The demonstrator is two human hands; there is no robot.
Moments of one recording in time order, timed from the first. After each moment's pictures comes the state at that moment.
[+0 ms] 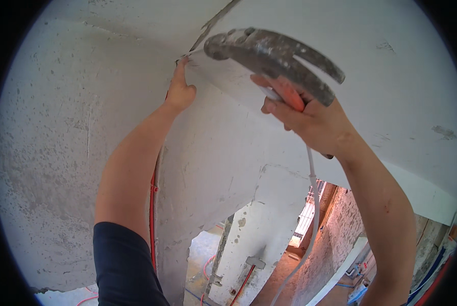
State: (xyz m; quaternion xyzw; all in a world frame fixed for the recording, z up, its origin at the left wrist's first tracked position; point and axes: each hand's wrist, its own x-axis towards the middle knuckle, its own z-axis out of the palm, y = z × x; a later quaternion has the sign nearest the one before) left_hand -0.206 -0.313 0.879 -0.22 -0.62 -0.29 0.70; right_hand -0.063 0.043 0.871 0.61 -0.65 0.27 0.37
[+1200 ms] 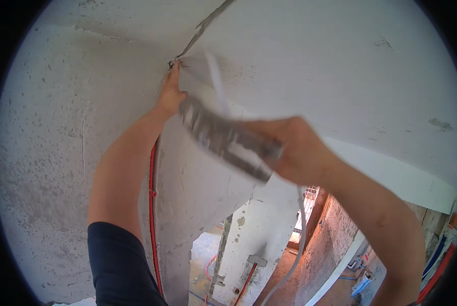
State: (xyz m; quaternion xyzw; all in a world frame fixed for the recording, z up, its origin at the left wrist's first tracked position) left_hand -0.215 -0.335 0.878 -0.17 -0.67 -0.24 0.67; right_hand -0.069 0.031 0.835 0.61 -0.70 0.09 0.37
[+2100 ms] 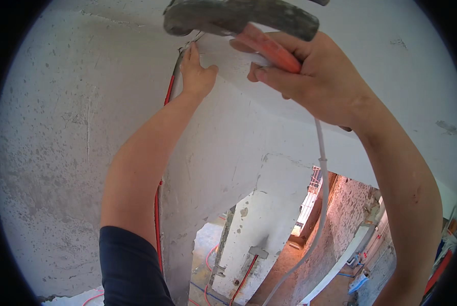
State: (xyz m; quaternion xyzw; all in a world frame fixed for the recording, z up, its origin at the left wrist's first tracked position) left_hand -0.213 -0.277 0.889 -0.15 -0.55 -0.29 0.77; right_hand -0.012 0.003 0.881 0.58 -0.69 0.13 0.42
